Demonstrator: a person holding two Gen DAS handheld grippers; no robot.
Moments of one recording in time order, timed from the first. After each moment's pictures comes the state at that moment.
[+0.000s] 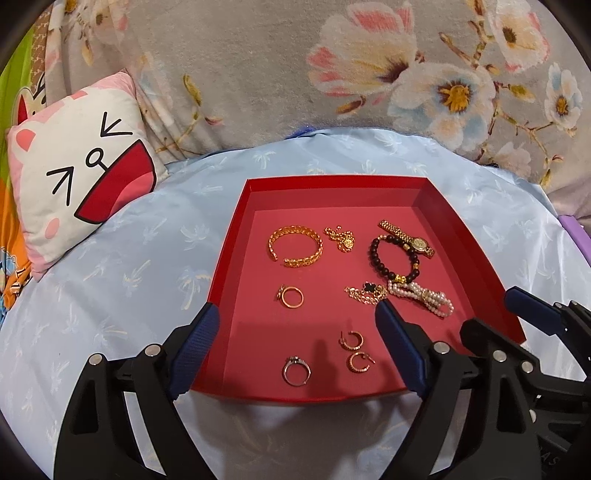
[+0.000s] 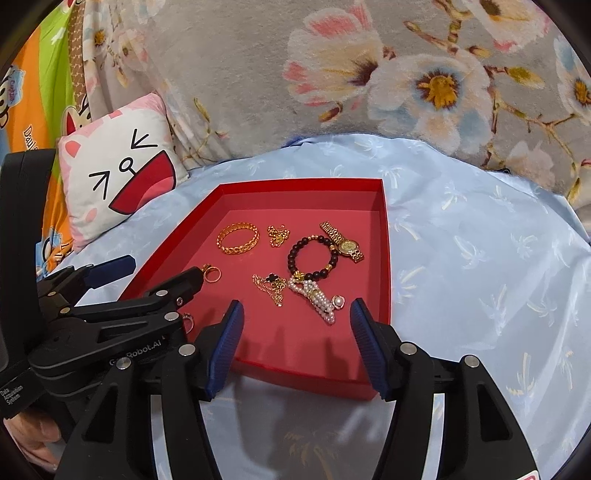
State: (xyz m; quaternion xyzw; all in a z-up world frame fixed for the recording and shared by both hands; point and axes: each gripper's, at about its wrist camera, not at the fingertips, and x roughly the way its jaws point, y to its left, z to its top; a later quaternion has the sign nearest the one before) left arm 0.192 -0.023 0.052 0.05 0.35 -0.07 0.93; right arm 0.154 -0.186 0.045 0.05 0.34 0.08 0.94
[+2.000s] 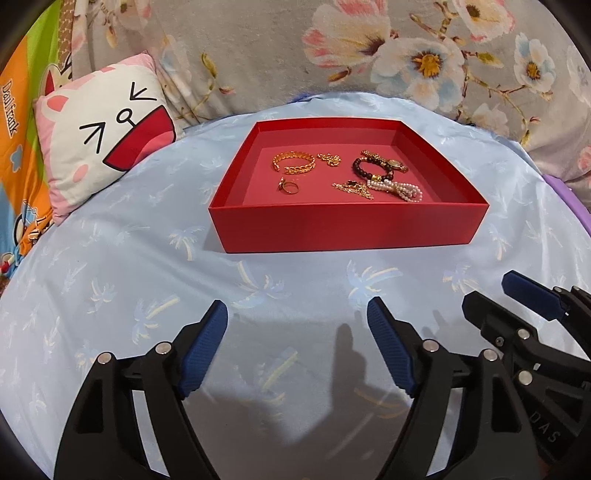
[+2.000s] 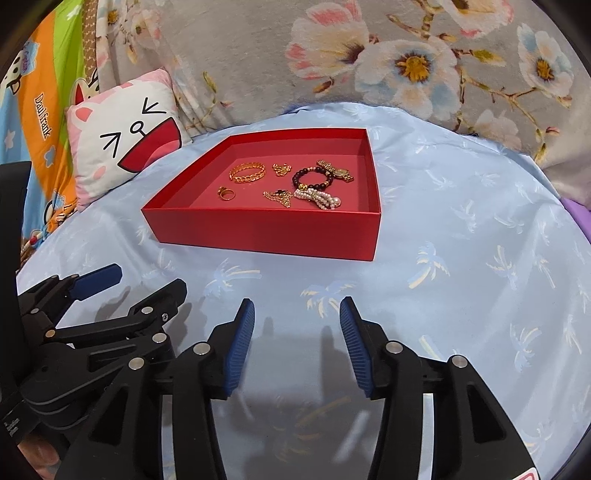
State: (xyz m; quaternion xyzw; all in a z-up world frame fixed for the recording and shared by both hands) left arm 0.080 -0.014 0.014 0.06 0.37 -0.05 0.93; right arm 0.056 -0.172 0.013 0.04 0.36 0.05 0.93
